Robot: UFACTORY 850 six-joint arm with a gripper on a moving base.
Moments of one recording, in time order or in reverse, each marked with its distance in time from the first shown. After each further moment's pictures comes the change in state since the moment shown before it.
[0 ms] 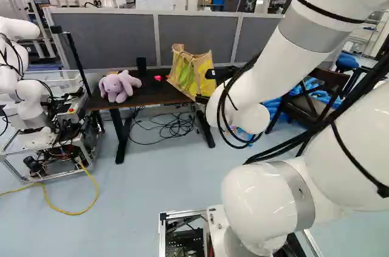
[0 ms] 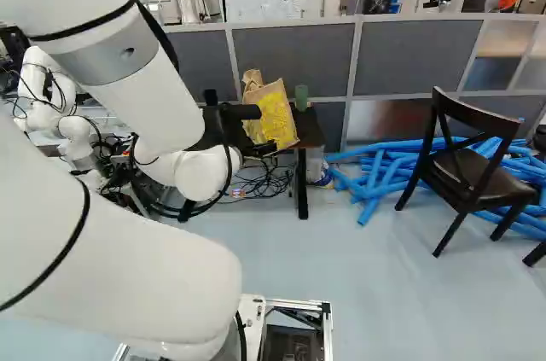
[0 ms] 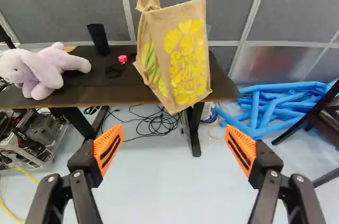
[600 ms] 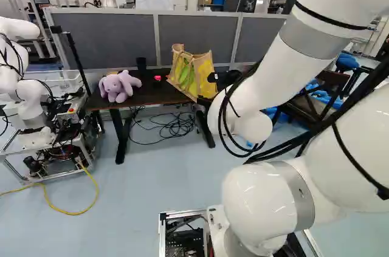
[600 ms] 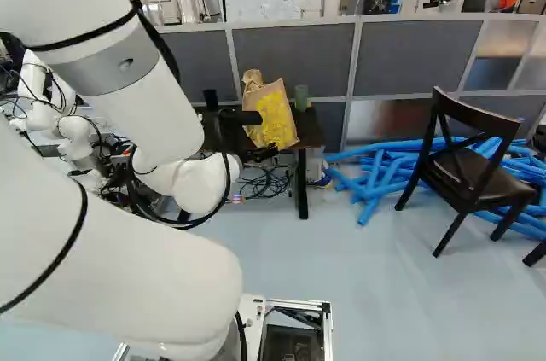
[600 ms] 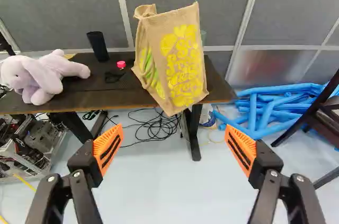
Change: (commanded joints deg) arm -0.4 0.4 2.2 0.4 4.0 0.4
